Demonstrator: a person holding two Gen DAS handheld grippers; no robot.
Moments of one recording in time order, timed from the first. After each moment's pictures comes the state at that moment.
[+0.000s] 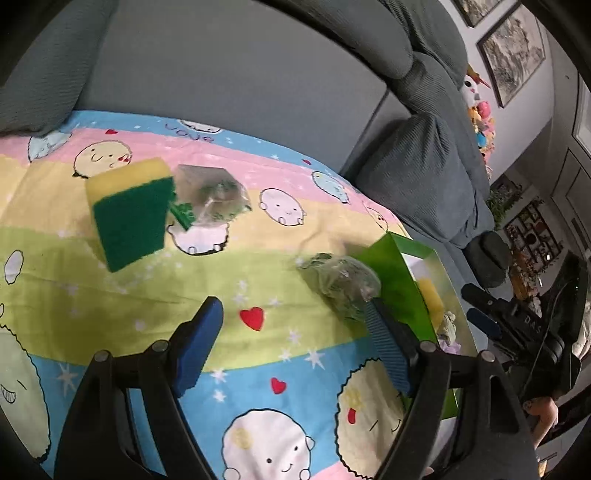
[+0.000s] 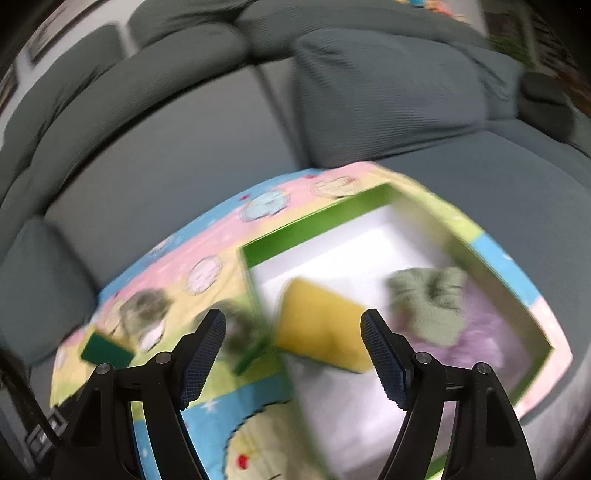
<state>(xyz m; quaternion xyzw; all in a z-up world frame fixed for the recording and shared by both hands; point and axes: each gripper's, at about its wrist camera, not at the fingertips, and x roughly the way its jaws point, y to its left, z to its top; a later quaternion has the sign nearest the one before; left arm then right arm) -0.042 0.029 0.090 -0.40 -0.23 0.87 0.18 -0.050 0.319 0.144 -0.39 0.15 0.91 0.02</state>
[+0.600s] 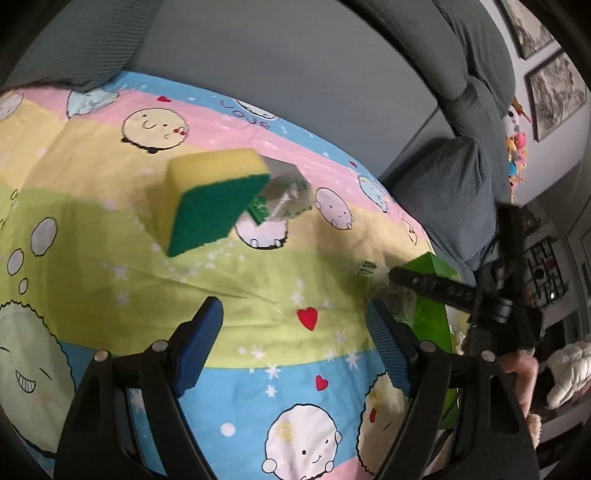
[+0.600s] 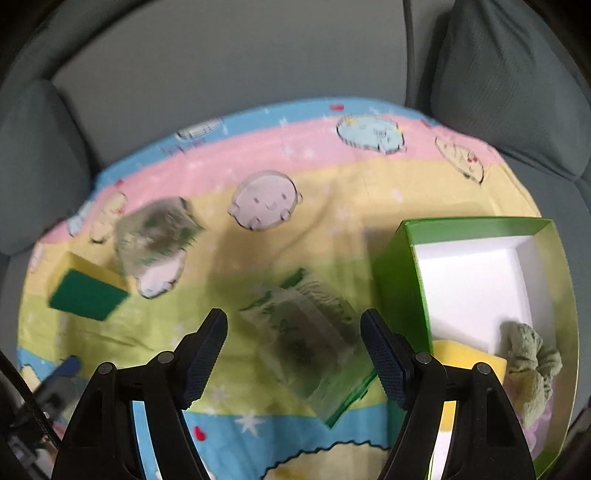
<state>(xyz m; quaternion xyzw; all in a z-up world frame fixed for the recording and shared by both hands) -0.046 -0.027 0.078 -0.44 -0.29 0.84 0.13 -0.166 0.220 0.088 -0.56 0.00 0.83 -0.07</state>
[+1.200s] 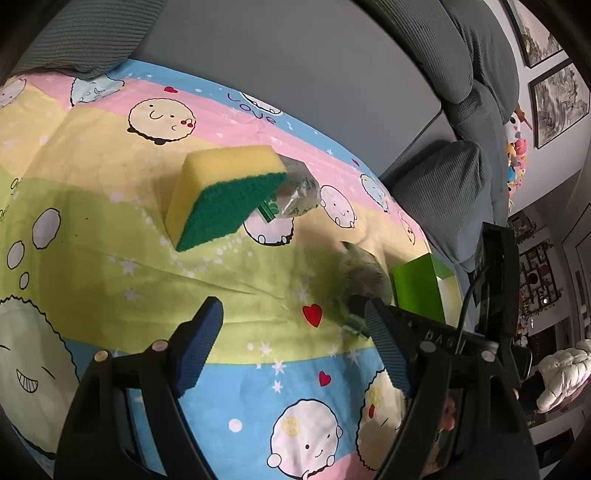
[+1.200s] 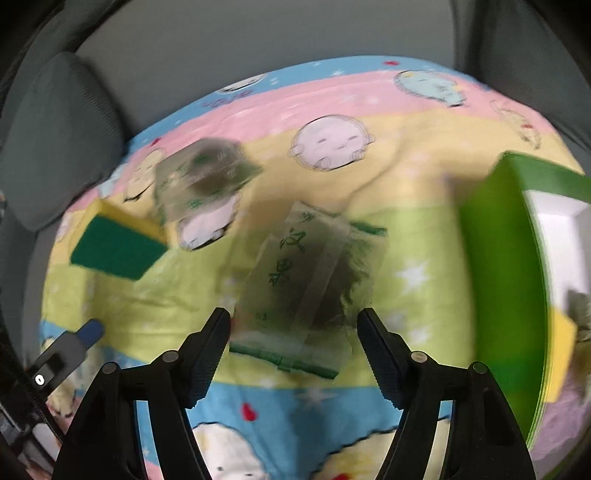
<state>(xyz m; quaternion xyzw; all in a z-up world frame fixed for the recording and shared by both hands) -0.044 -0.036 0.076 -0.45 -0.30 0.83 0.13 -0.140 0.181 0.062 -0.59 0.03 0.79 -0.15</state>
